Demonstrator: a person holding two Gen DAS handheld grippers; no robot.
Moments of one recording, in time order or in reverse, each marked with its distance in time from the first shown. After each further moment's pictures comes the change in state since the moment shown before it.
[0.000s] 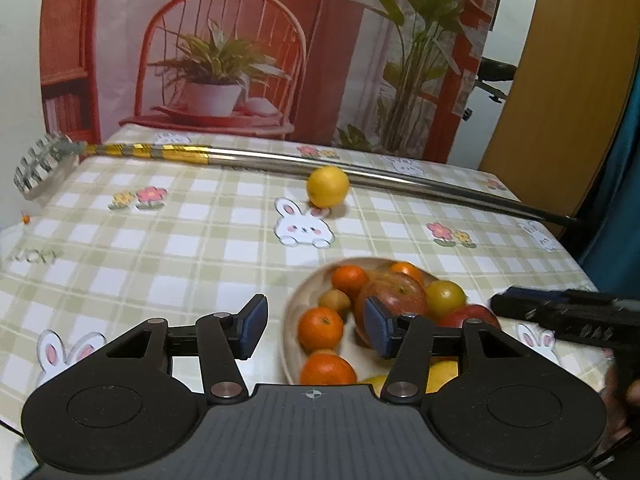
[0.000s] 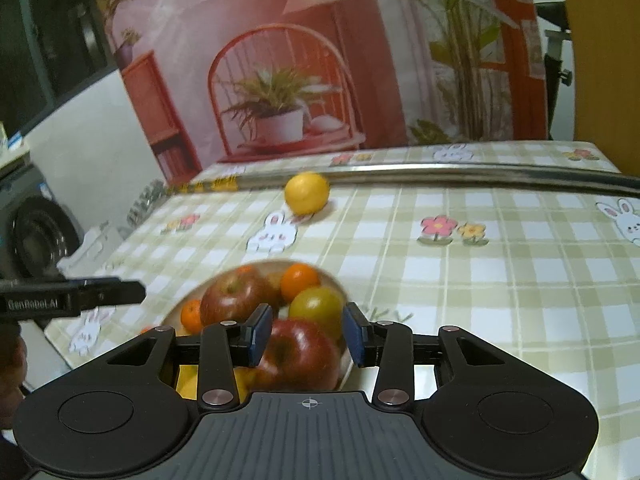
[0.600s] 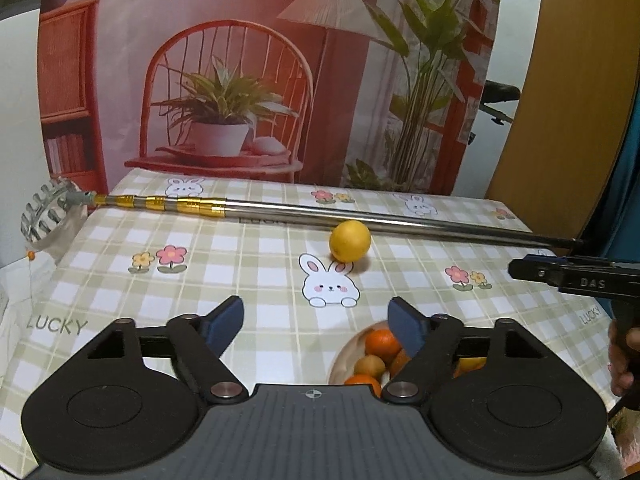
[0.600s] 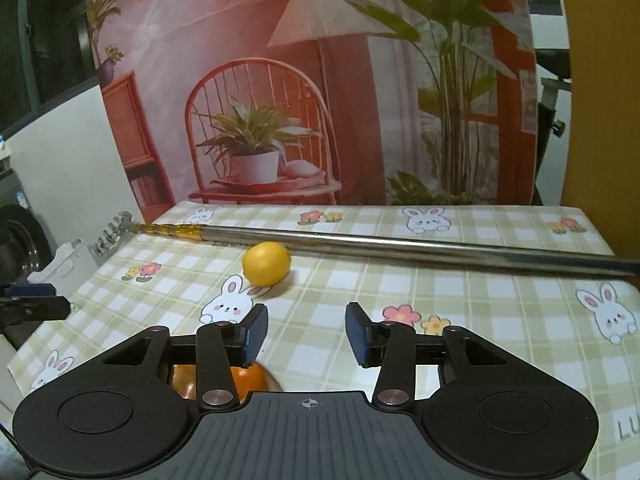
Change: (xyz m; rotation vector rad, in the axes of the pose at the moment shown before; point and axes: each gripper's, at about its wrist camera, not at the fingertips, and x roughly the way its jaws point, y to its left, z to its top) left arm -0.003 0.025 0.046 0.036 -0.063 -0.007; right arm 0.029 -0.019 0.067 -0.078 -0.064 -0.077
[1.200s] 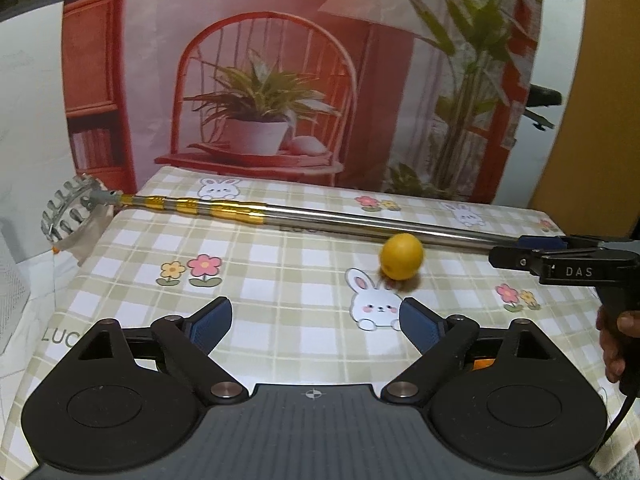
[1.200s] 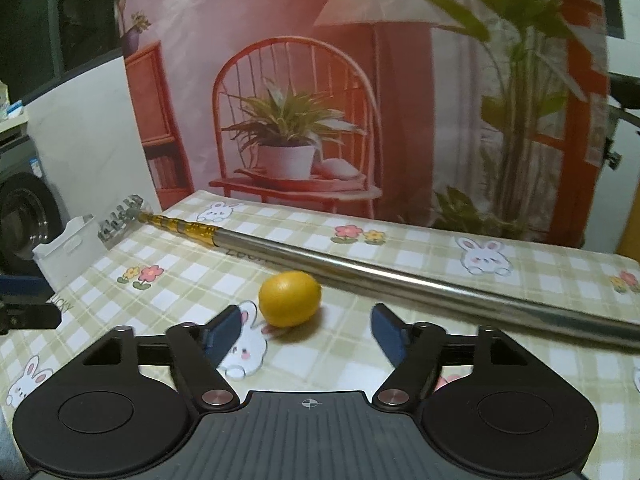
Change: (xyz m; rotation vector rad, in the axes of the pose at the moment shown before) left arm 0.030 0.026 0.017 -0.047 0.015 0.105; right arm 0.095 0.027 0.043 -0.119 0.035 0.071
